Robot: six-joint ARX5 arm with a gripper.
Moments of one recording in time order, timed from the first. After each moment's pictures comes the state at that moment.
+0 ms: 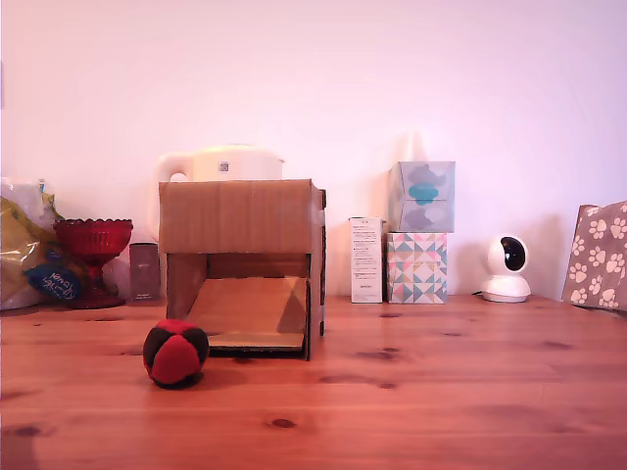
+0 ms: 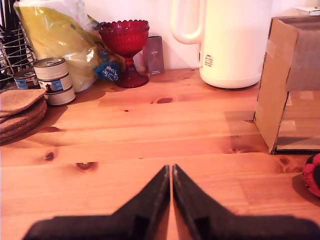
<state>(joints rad) 0.01 0.00 0.01 -0.20 0.04 0.00</state>
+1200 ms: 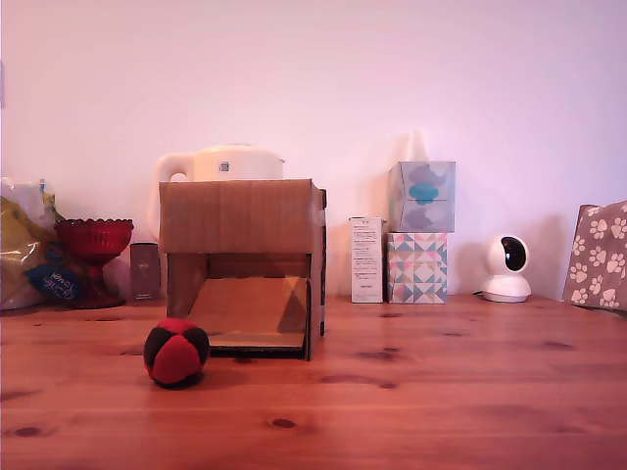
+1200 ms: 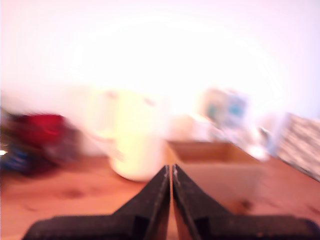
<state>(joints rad) -0.10 0.24 0.27 -0.08 0.34 -0.20</state>
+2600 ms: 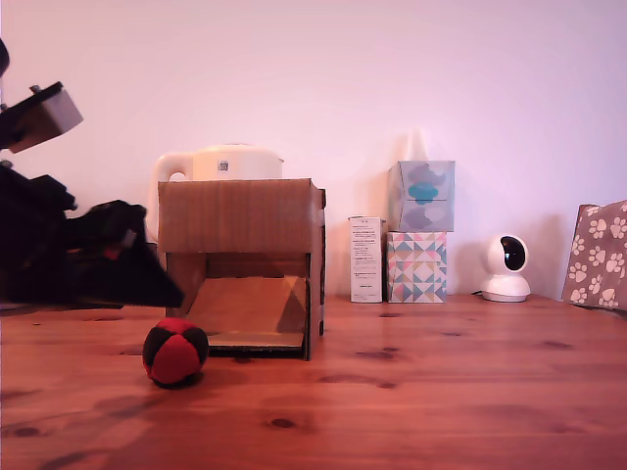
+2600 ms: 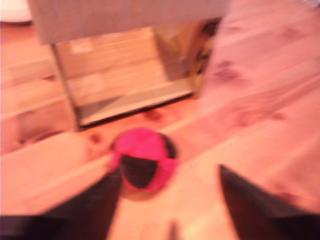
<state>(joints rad) -0.48 1.33 0.32 0.54 0.12 -0.05</state>
